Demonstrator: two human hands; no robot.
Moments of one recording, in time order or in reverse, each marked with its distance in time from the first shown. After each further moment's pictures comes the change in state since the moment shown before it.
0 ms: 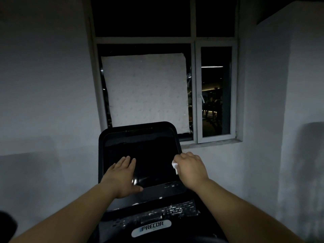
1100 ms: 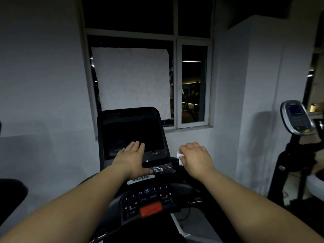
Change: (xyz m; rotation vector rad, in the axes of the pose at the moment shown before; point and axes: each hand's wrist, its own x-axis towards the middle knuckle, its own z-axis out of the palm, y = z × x) left_hand -0.231 0.089 -0.052 -0.105 0.023 0.129; right_hand -0.229 -0.075 -0.178 -0.107 -0.032 0.096
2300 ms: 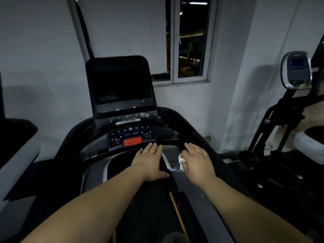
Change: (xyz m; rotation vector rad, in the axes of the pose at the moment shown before) left_hand -0.157 0.244 0.136 -0.106 -0.286 0.044; right_hand -0.290 0.090 0.016 0.081 -0.197 0.036
